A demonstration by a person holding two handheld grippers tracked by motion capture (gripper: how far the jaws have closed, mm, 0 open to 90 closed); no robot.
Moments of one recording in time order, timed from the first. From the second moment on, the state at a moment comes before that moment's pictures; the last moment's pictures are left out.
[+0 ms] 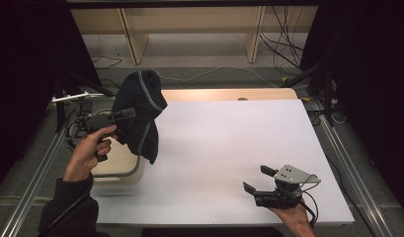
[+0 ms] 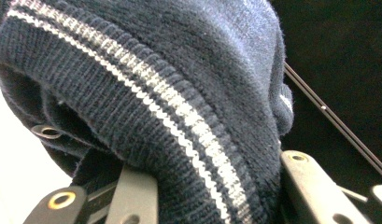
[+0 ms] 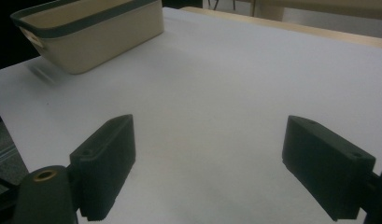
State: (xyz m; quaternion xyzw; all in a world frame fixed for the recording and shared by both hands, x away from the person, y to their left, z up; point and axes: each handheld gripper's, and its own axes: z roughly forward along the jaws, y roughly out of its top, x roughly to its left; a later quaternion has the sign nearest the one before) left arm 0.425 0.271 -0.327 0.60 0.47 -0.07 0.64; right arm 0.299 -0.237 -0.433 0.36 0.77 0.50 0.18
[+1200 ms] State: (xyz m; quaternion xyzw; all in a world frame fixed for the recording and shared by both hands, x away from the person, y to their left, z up) left arm 0.434 0.194 -0.350 0.65 0.45 -0.11 0.60; right arm 0.299 -0.237 -0.434 0.36 0.77 0.50 0.18
